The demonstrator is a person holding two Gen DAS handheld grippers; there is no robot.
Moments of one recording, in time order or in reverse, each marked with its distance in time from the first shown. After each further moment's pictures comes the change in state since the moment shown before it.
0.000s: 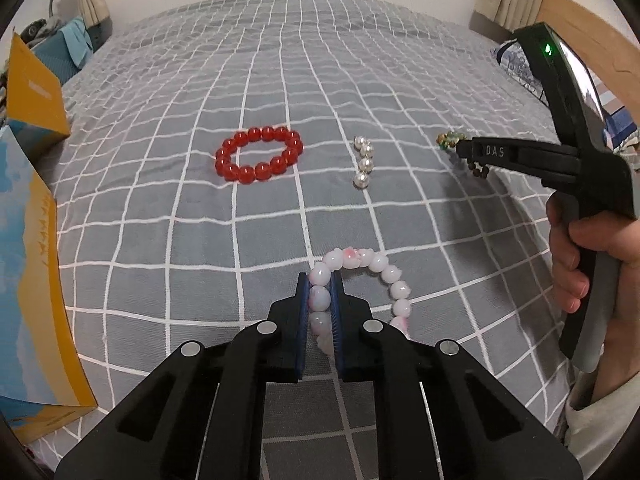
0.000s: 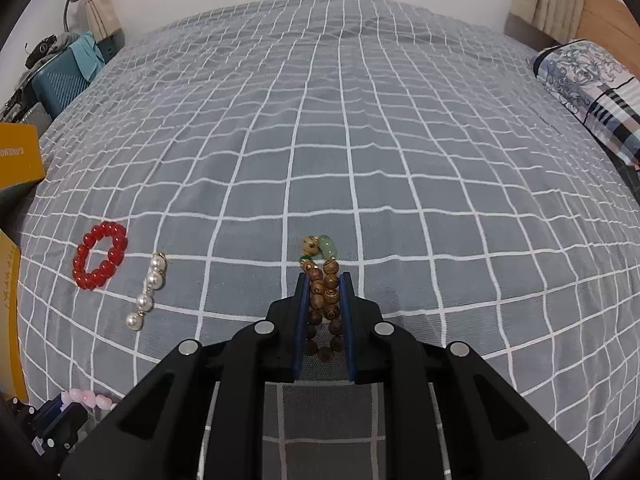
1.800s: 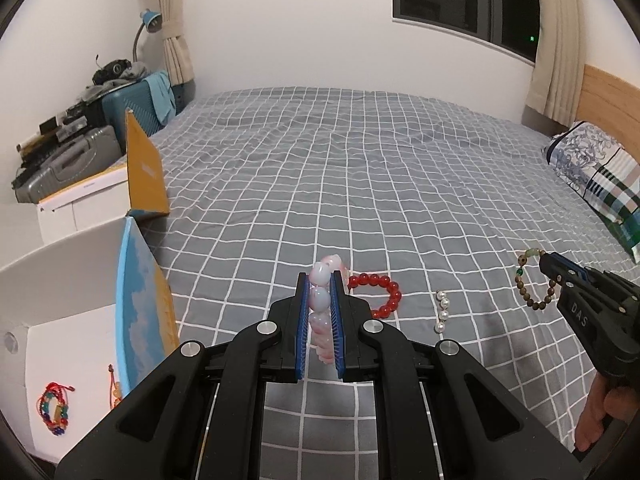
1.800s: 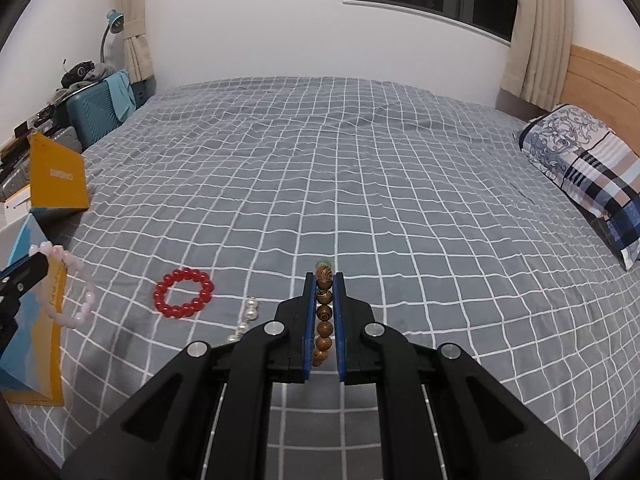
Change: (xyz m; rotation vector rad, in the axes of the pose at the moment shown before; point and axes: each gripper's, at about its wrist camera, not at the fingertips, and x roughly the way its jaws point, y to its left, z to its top) left arm -0.095 0.056 0.052 -0.120 -0.307 0.199; right arm -0.114 0.047 -0.007 -0.051 -0.258 -0.008
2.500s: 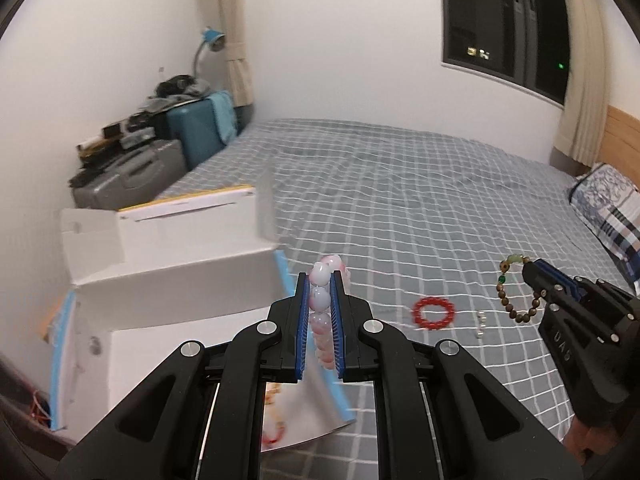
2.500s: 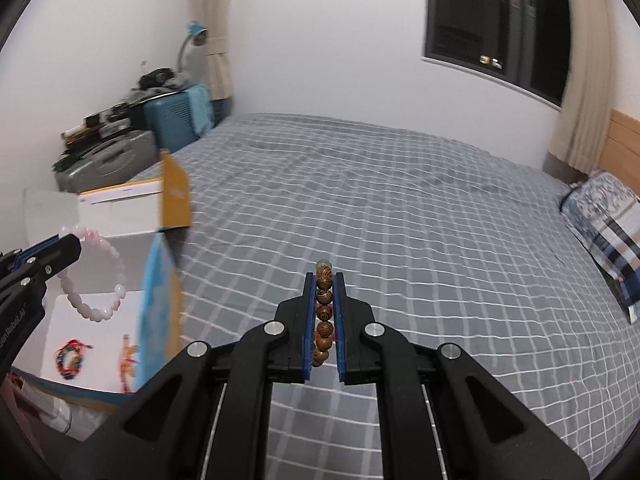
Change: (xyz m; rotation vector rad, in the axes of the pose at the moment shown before) left arm -0.123 0.112 0.019 -0.082 -0.081 0.126; right arm -0.116 0.148 0.028 -0.146 -0.110 0.150
